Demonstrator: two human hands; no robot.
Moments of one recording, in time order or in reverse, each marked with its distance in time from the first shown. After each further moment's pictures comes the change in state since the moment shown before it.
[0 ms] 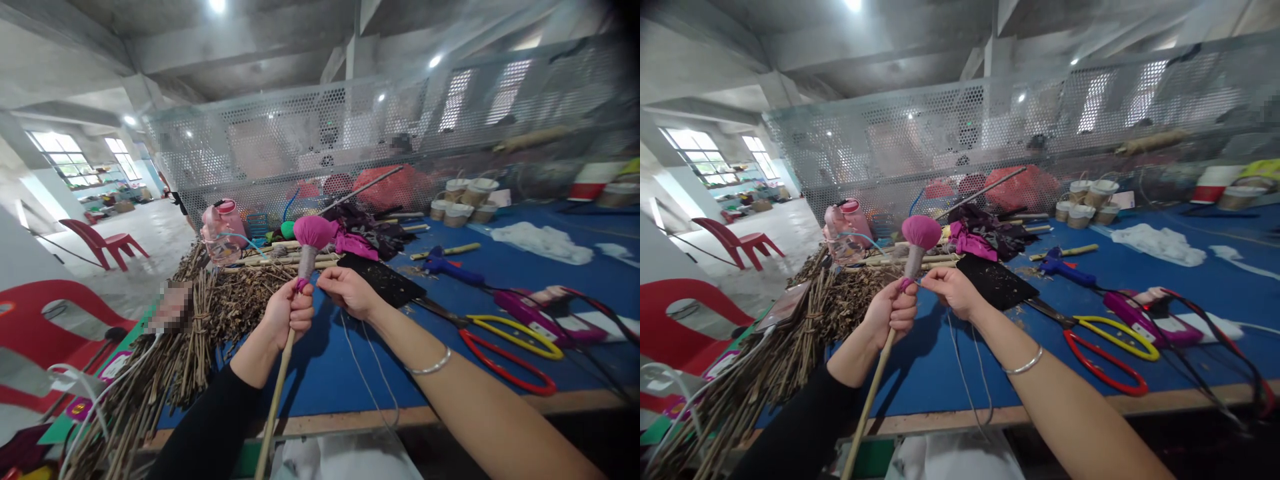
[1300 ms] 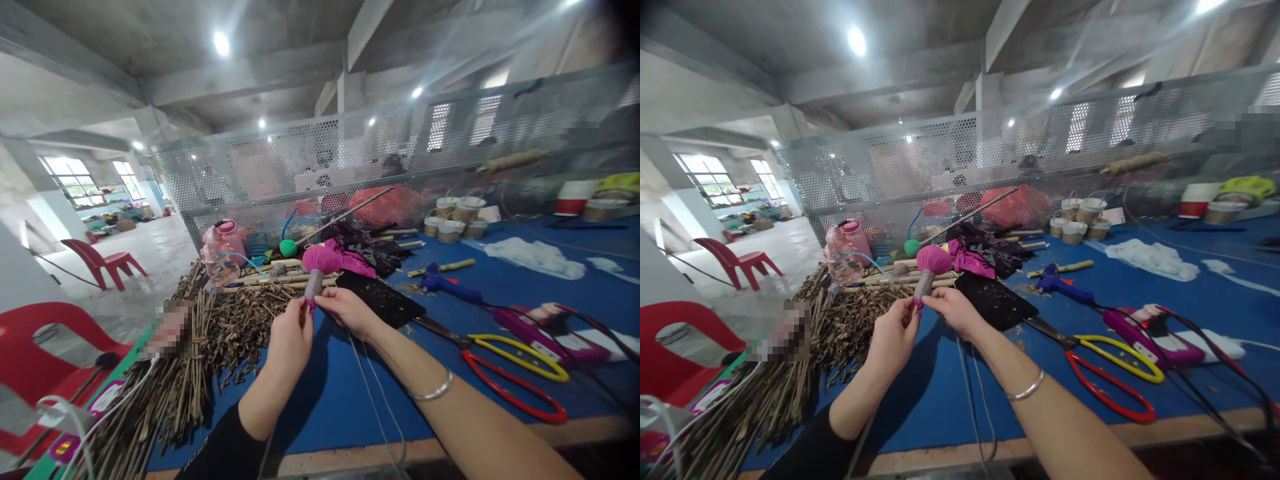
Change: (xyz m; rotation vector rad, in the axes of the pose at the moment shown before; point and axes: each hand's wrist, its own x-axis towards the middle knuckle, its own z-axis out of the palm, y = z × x) left_hand 0.004 -0.025 -0.005 1.072 0.541 0.819; right_hand 0.003 -0.001 -0.002 -0.104 0.078 0.034
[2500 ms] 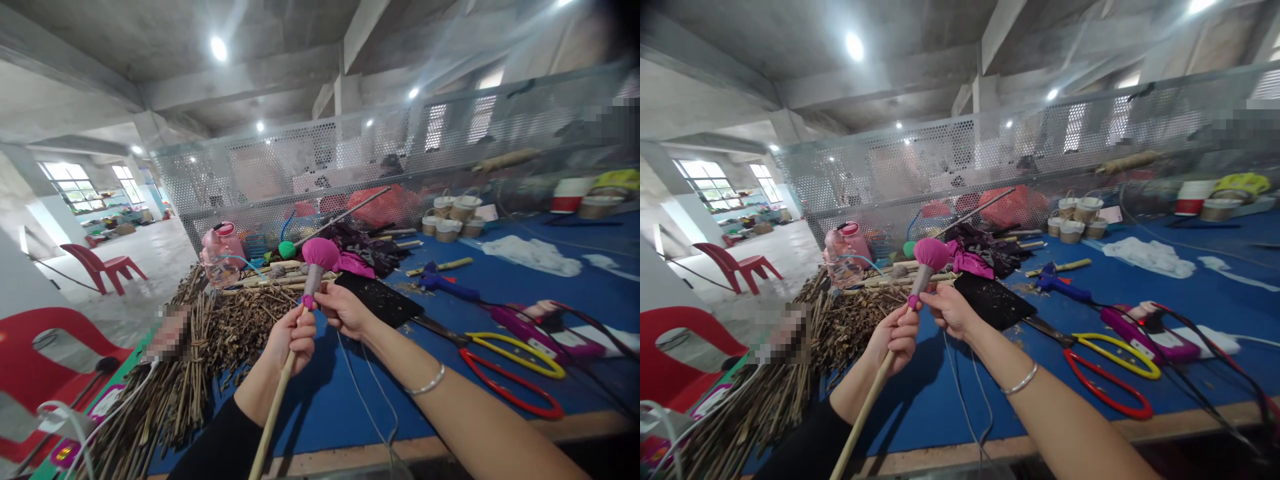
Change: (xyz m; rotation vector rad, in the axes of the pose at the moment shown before) left_hand 0.007 0.015 -0.006 -1.236 -0.407 -0.809; right_hand 0.002 -0.002 0.004 0.298 -0.133 0.015
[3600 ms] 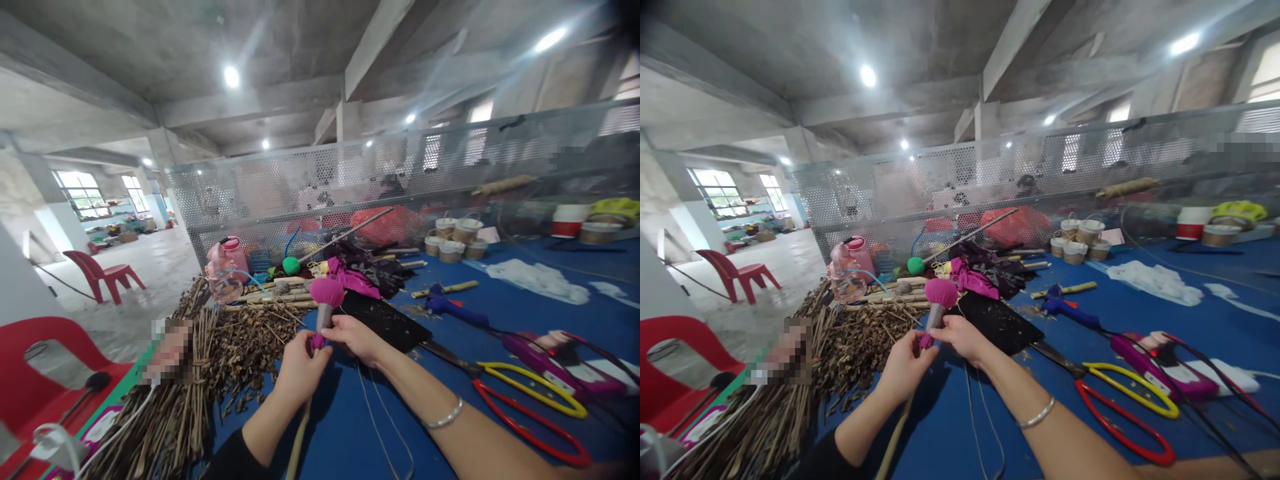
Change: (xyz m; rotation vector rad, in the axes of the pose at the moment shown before) left_hand 0.018 -0.016 -0.029 1.488 0.396 0.525; right_hand -0.002 0.003 -0.011 -0.346 0.049 0.163
